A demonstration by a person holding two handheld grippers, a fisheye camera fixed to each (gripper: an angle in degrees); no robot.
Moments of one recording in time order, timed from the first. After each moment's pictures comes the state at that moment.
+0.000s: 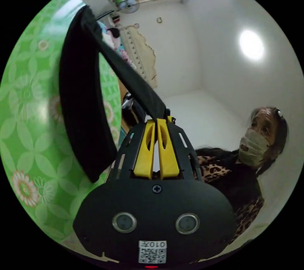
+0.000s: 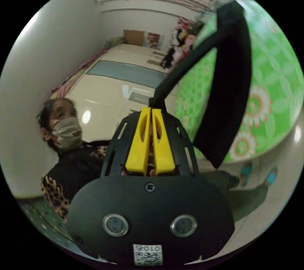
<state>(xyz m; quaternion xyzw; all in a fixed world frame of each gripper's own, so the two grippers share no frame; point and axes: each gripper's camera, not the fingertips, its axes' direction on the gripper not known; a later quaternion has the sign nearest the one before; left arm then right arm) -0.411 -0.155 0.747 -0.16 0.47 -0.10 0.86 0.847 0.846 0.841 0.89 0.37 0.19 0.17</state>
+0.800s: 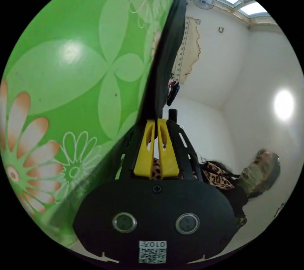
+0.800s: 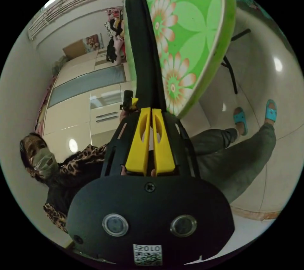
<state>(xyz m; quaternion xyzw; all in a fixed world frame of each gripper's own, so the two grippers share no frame) -0.472 -0.069 0.861 -0.32 0.41 -0.28 0.81 0.942 0.911 0.871 0.93 0.18 0.29 0.14</state>
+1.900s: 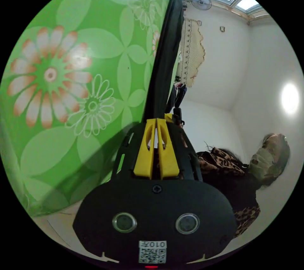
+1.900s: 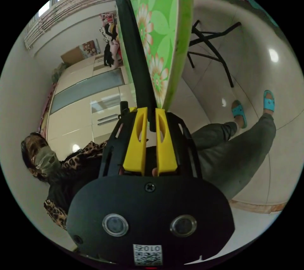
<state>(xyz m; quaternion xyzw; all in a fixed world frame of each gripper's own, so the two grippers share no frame) -0.440 -0.045 0.795 -0.31 0.36 -0.26 0.84 0.949 0.813 0.914 0.94 0.16 0.29 0.12</state>
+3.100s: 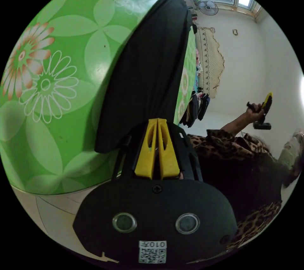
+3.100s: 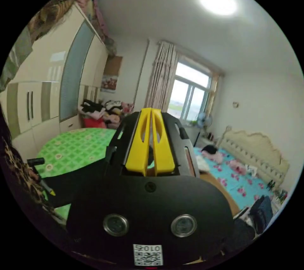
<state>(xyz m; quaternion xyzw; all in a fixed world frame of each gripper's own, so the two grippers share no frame) -0.353 -0.017 0.778 -0.28 0.23 -0.25 0.90 0.671 0.432 0.826 0.33 0.80 0.41 -0.28</state>
